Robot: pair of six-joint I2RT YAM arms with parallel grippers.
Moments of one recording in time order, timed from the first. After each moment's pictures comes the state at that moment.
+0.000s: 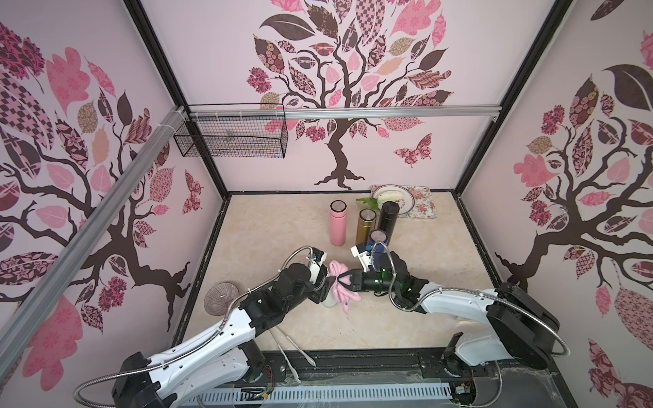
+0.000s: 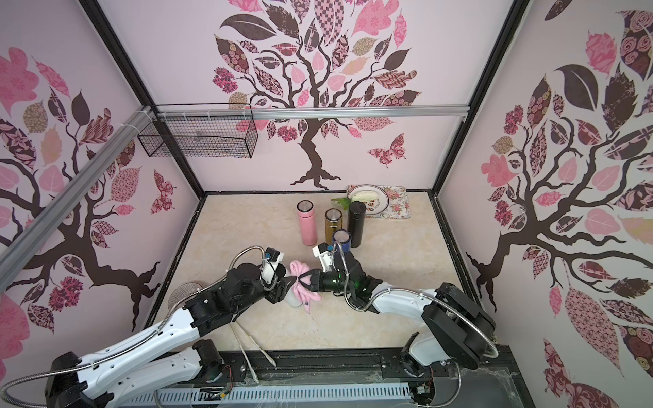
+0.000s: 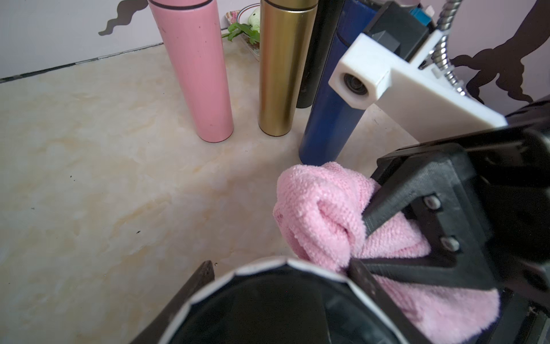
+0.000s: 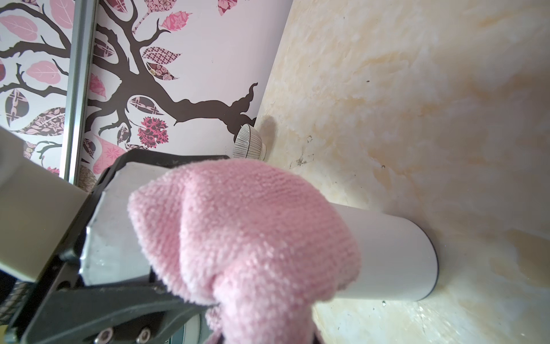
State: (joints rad) left arm -0.88 0.90 0.63 -0.27 -0.15 -0.21; right arm 0.81 1.44 0.57 0.58 -0.50 0.99
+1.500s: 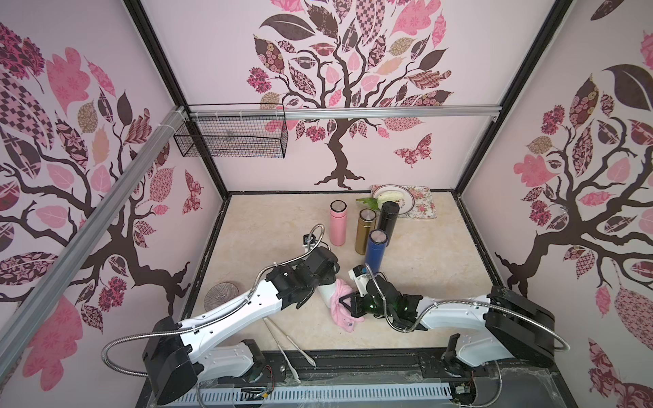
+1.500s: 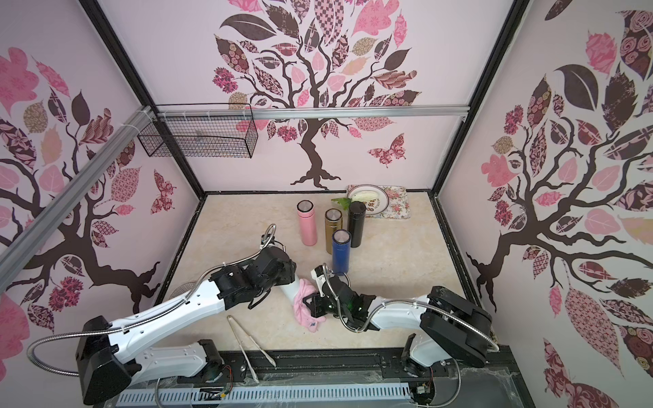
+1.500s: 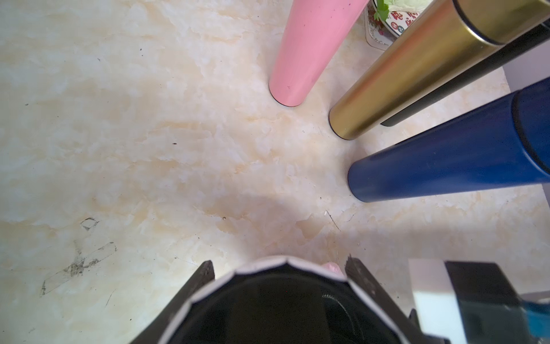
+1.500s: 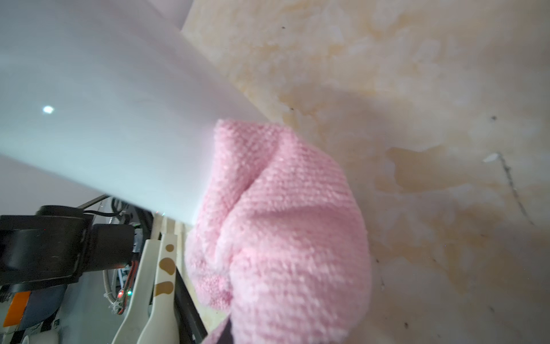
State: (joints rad) left arm -0.90 1.22 0.97 -0.63 -0.39 -0.84; right arm 1.03 1.40 0.49 0.40 -0.11 0.73
